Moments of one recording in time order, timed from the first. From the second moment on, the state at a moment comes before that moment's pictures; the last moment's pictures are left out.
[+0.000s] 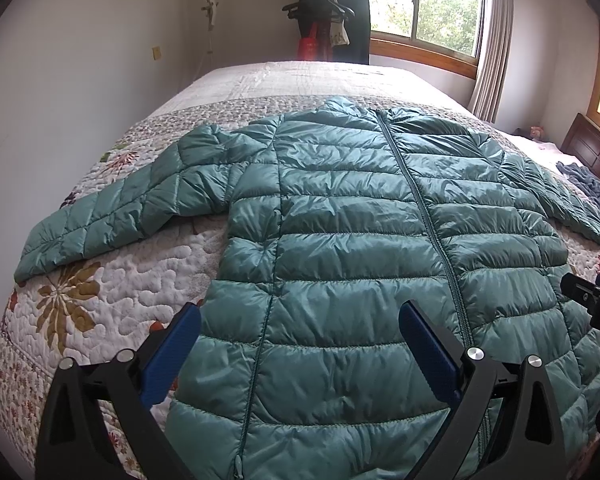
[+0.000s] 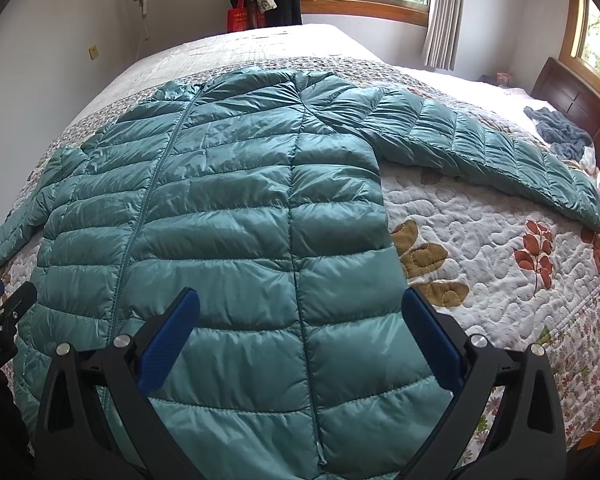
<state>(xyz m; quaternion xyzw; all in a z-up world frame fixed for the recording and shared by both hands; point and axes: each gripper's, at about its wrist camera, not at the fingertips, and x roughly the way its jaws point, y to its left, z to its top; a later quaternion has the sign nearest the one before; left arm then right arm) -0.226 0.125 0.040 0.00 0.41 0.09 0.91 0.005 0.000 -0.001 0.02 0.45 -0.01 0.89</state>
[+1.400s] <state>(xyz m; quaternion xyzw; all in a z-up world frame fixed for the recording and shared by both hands) -0.167 0.120 0.046 0.00 0.37 0.09 0.92 0.044 -0.303 0.007 0.24 0.47 -0.22 0.82</state>
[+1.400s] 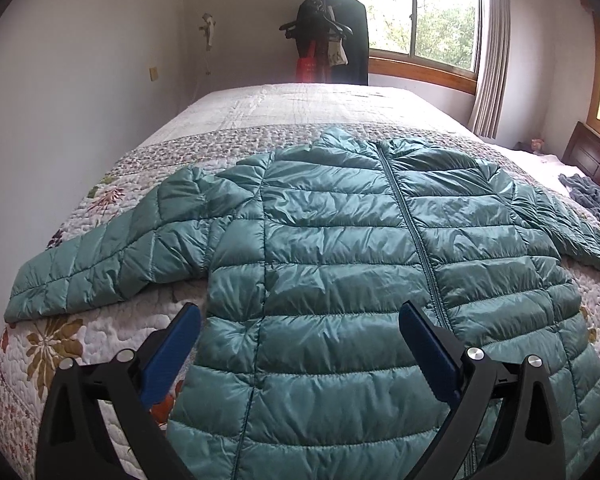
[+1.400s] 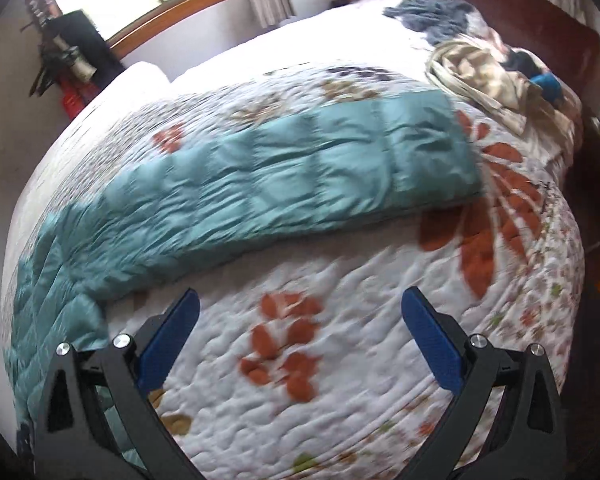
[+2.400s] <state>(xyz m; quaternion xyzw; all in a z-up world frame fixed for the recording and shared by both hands) -0.156 0.129 0.018 -0.01 0.39 0.08 0.92 0.074 -0.349 0.050 0.28 0.40 -0.17 0.86</state>
